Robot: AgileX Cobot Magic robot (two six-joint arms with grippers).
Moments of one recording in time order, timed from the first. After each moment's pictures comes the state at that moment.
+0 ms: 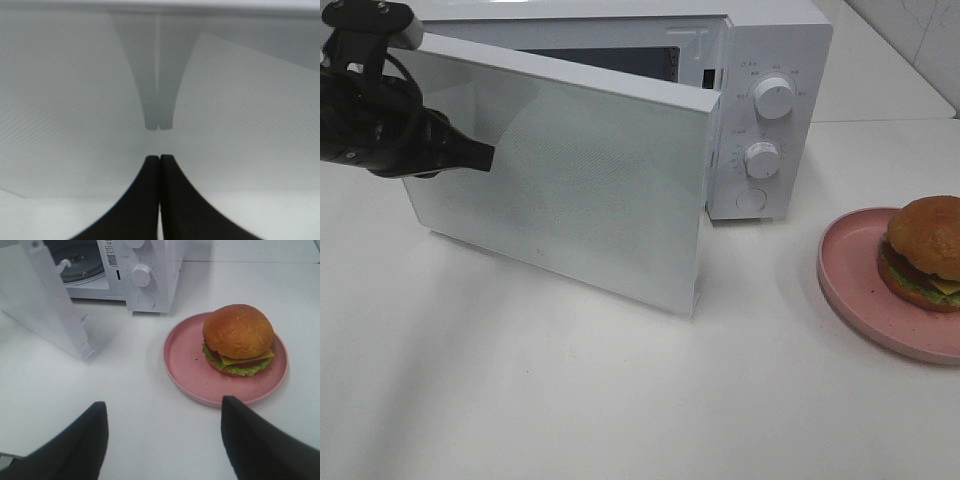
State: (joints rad) left arm -0.40 1.59 -0.89 -0.82 0.12 0.83; right arm 0.19 0.00 -0.50 0.01 1.01 0.00
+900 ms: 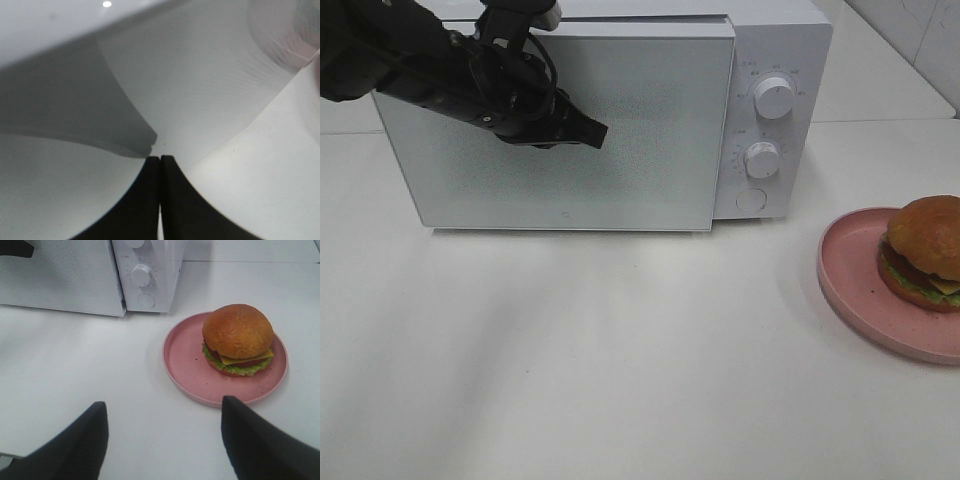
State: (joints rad) left arm -0.51 1.88 -1.25 -0.77 0.22 0.82; right arm 0.19 0.00 -0.50 0.01 1.01 0.00
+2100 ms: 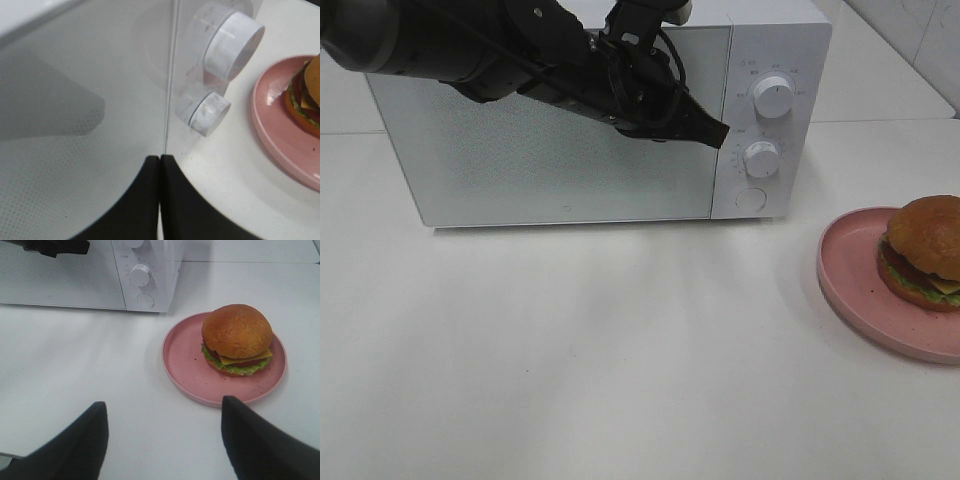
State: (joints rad) left arm -0.69 2.06 -1.50 -0.72 0.18 0.78; right arm 0.19 0.00 -0.50 0.01 1.01 0.00
